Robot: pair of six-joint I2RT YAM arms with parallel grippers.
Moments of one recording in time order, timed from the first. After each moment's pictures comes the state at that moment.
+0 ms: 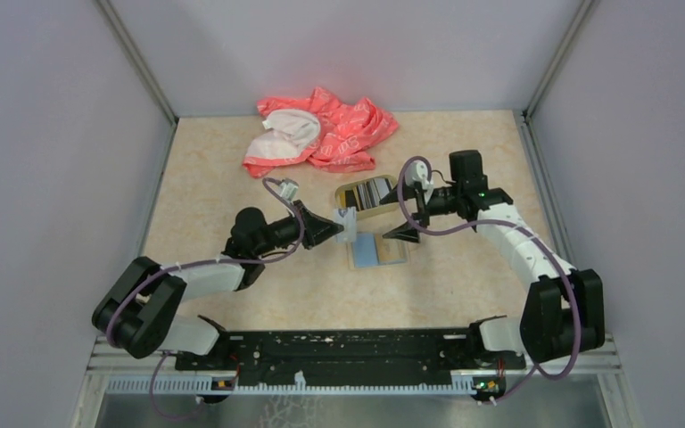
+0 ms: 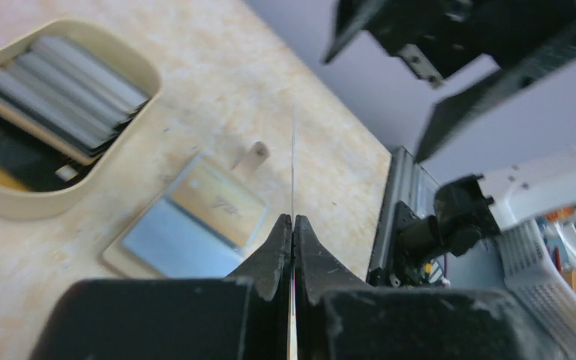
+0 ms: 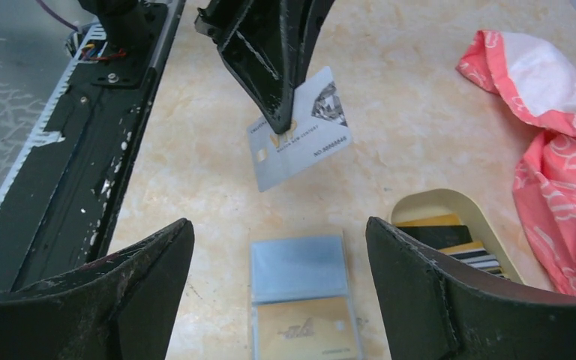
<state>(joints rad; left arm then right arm) -0.56 1.40 0.46 0.90 0.55 -0.66 0.22 1.31 0.94 -0.38 -1.30 -0.79</state>
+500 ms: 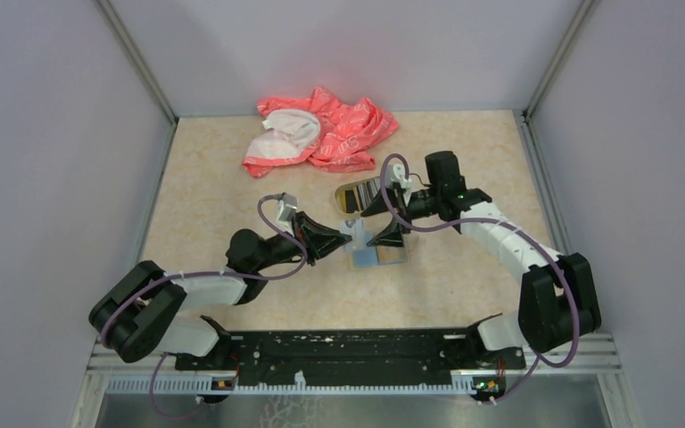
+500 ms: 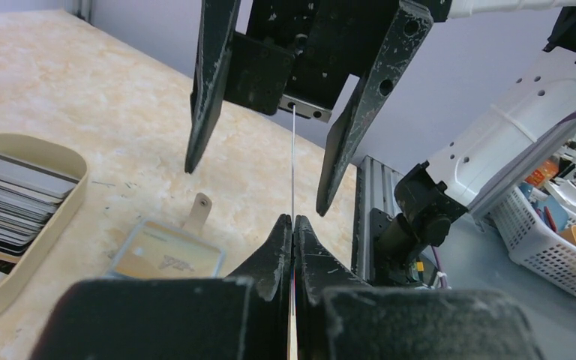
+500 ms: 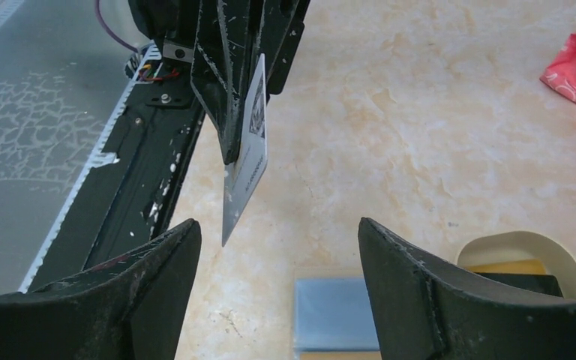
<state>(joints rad) -0.70 1.35 0.33 1.31 0.54 -0.59 0.36 1.37 0.94 -0.27 -1.30 -0.62</state>
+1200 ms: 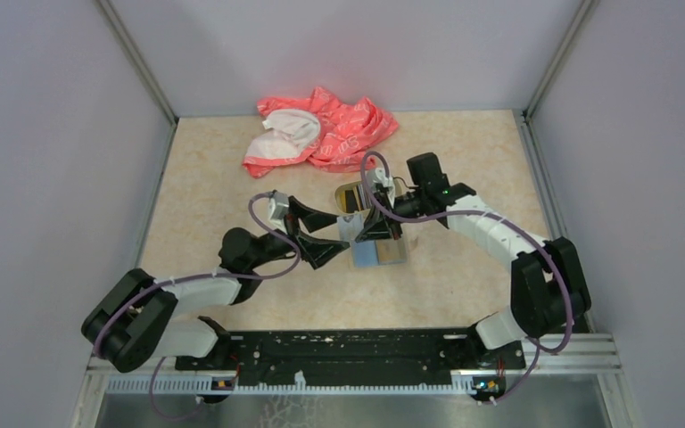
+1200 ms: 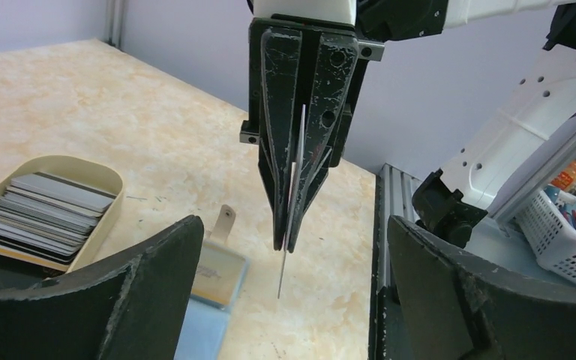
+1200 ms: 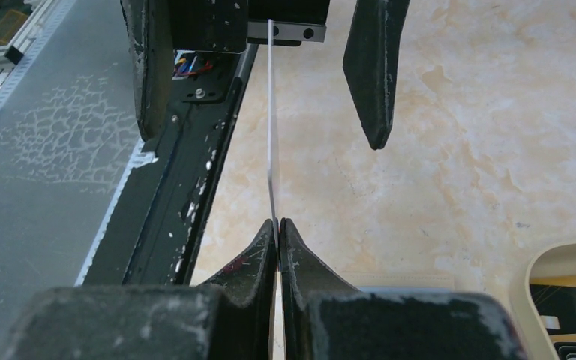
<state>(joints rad) -0.67 1.31 0.32 1.31 0.52 -0.54 0.45 1.46 0.99 -0.35 -1.28 -0.56</state>
